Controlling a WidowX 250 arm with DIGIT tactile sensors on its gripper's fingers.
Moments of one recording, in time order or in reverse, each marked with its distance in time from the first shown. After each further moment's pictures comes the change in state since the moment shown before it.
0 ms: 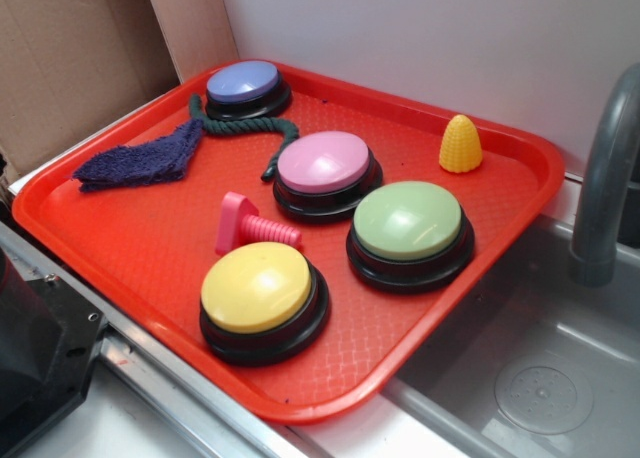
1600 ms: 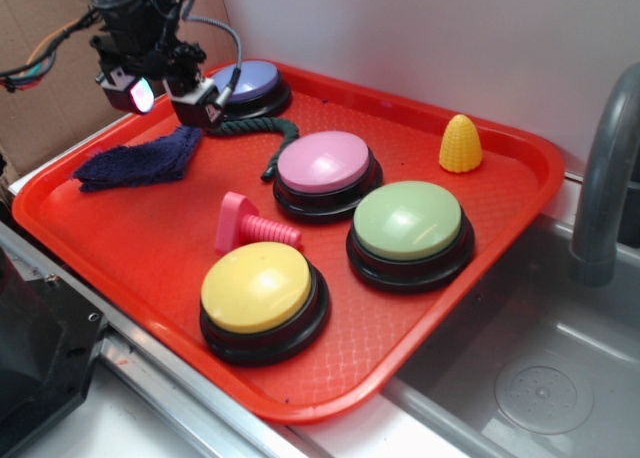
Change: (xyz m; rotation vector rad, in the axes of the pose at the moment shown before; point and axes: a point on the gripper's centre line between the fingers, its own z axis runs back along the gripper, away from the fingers) arm 0.100 0.121 -0.185 0.123 -0.071 0.315
